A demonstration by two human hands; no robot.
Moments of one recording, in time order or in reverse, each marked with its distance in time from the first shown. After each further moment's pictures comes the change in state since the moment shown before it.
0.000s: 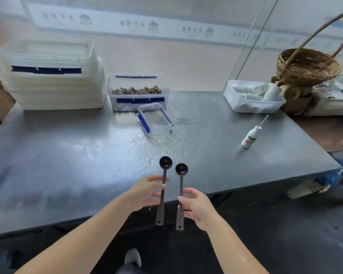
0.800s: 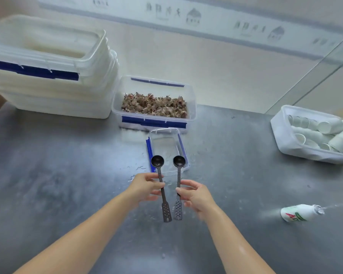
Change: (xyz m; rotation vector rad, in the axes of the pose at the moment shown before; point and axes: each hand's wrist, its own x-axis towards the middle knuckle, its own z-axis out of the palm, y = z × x) left_hand 0.207 0.152 -0.079 -0.130 0.300 -0.076; right_hand 0.271 -0.201 0.022 -0.162 -0.164 0.085
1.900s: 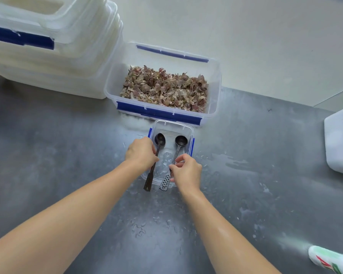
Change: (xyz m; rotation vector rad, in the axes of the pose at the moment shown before) left_hand 0.134 0.071 -0.008 0.874 0.443 -0.036; right_hand 0.140 -0.045 0.036 -0.457 0.221 -0.174
